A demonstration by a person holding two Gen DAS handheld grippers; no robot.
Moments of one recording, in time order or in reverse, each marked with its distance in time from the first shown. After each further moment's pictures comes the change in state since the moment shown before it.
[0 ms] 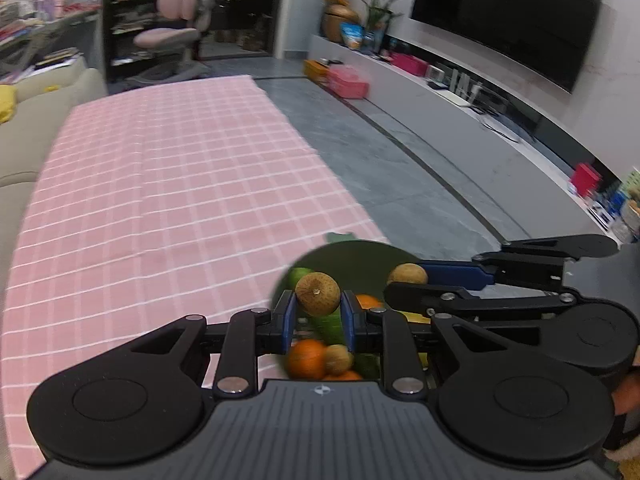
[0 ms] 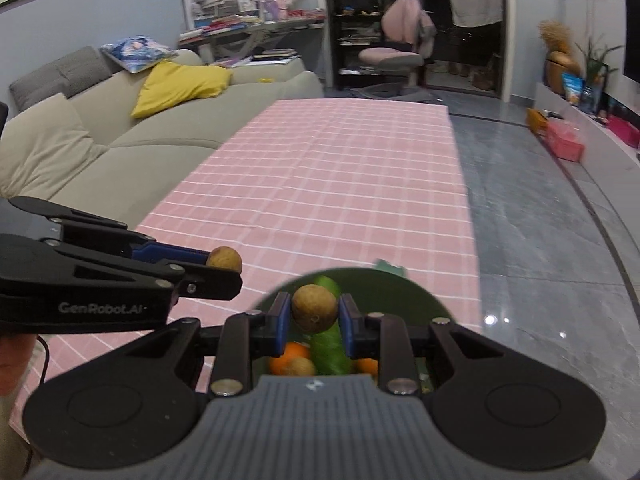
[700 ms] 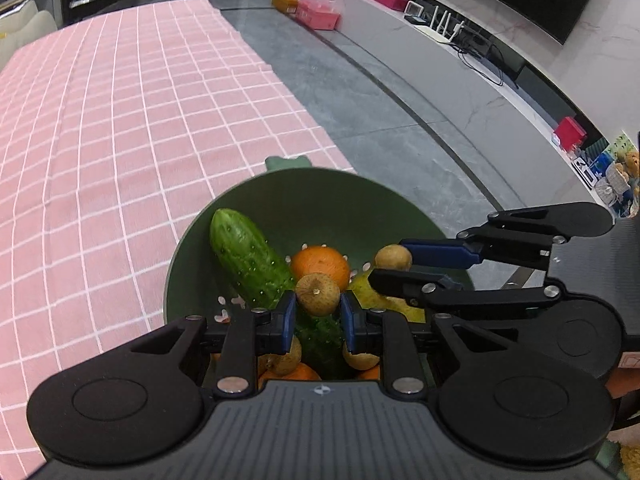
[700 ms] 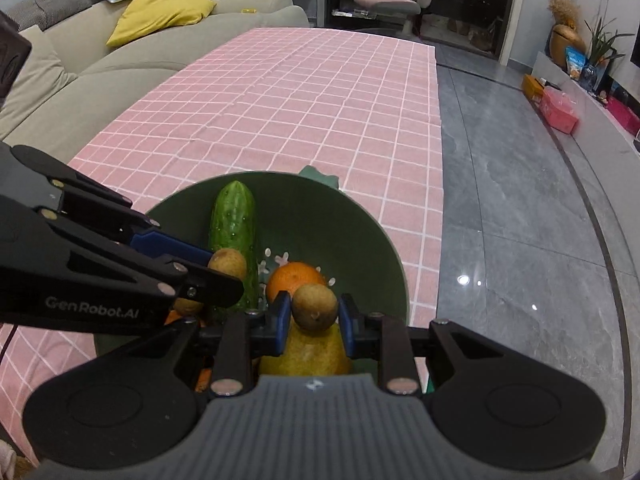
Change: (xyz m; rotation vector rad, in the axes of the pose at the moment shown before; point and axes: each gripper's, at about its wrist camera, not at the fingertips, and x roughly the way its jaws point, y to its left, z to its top) left arm 0.094 -0.018 -0.014 -0.020 0.204 -0.101; right arm 0.057 -0.047 -0.033 -0.083 0.180 -0.058
